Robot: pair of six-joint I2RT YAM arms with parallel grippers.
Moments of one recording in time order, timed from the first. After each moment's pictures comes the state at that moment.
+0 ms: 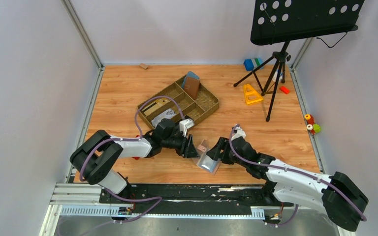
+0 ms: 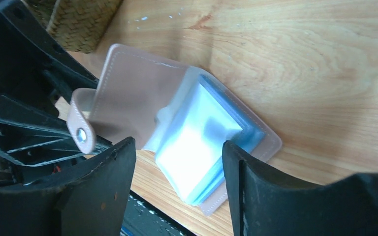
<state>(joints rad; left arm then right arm) -0.73 1.53 0.52 0.43 0.68 -0.47 0.87 0.95 0.29 0.06 0.08 0.98</state>
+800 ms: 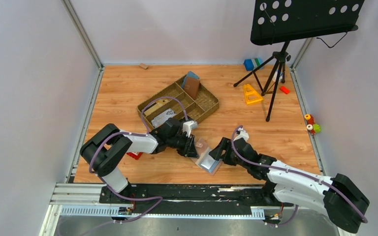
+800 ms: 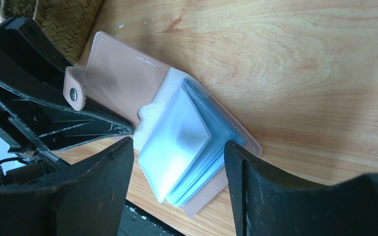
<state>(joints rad) -0.75 1.64 0.61 0.30 0.62 -0.42 0.87 0.92 0.28 -0.01 0.14 1.02</state>
